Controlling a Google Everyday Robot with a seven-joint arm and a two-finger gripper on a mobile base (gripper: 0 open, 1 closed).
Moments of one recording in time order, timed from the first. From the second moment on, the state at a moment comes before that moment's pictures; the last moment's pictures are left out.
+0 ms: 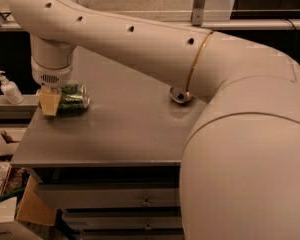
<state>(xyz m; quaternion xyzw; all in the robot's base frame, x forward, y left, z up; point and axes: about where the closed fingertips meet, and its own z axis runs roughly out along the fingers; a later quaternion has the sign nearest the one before) 0.567 0.252 0.834 -0.74 0.64 0.08 0.18</state>
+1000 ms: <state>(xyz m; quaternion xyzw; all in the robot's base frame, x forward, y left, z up) 0.596 0.249 0.869 -0.68 0.64 0.17 0.30</state>
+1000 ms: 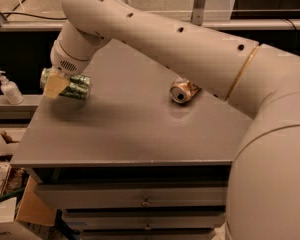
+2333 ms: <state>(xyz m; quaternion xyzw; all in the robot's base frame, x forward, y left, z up) 0.639 0.244 0.920 -0.54 0.58 0.31 0.52</state>
